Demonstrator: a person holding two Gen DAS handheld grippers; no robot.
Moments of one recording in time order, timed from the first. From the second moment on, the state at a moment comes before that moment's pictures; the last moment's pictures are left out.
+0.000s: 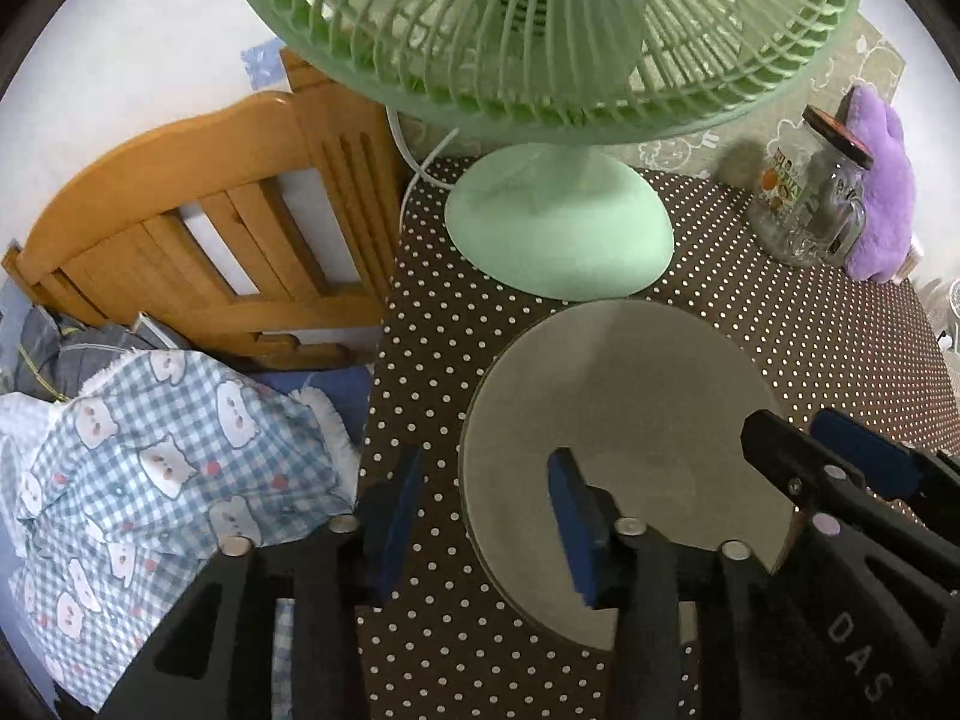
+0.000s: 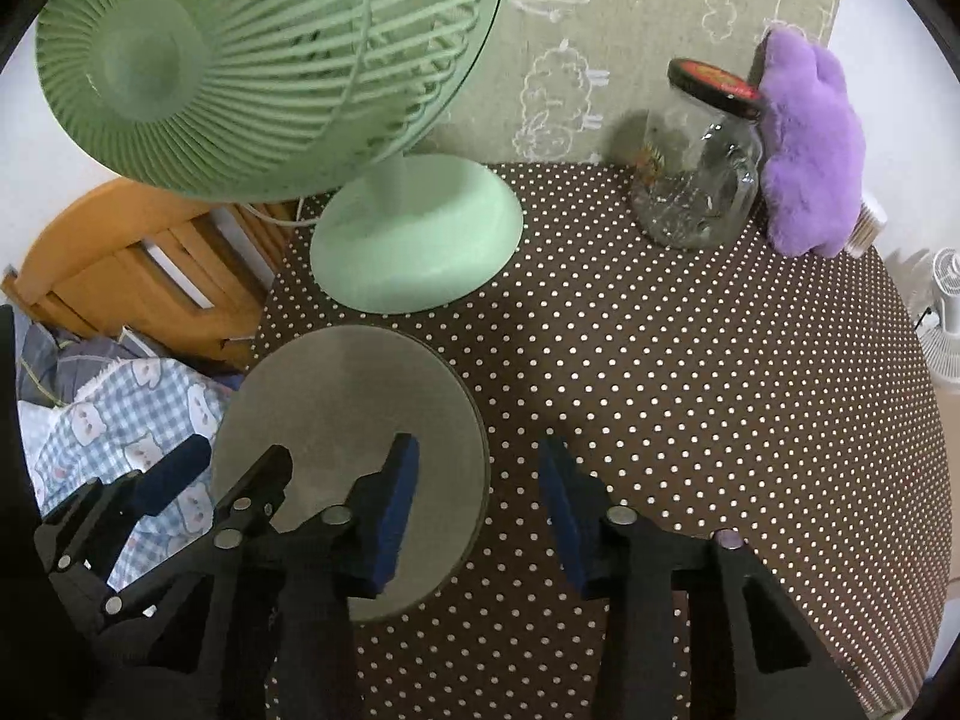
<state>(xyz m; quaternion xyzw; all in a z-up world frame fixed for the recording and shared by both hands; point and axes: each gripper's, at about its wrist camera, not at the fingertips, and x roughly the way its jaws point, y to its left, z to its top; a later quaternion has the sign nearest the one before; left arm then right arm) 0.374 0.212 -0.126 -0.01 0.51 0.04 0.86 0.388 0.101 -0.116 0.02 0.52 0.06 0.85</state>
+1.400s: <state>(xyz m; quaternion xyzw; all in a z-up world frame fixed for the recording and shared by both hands) 0.339 0.161 -0.127 0.01 0.53 0.01 0.85 0.363 0.074 -0.120 0.01 0.54 0.03 0.84</state>
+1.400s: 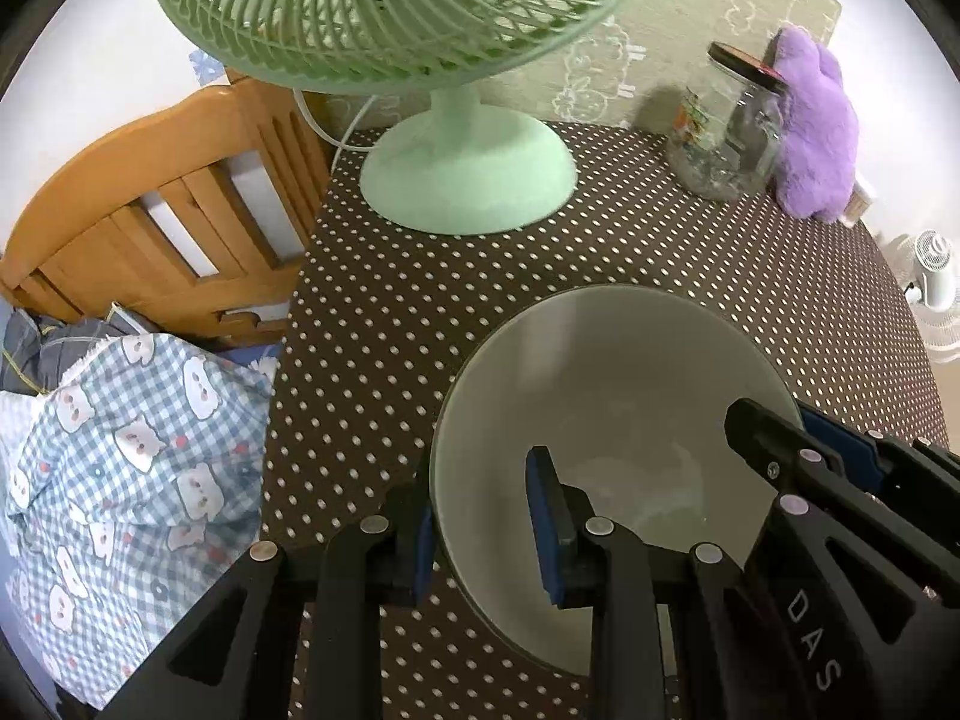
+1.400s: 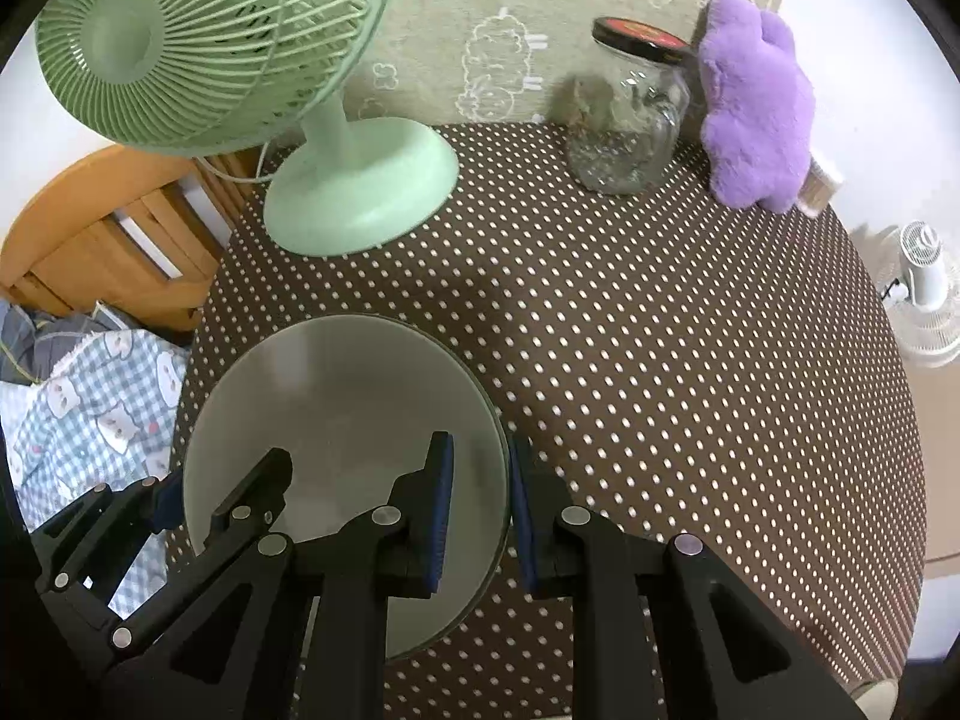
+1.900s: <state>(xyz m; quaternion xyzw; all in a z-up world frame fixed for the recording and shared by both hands) 0.311 0.113 -0.101 0.02 0.51 -0.01 0.86 0.326 0.024 -0.094 0.02 0.52 0.01 0.85</state>
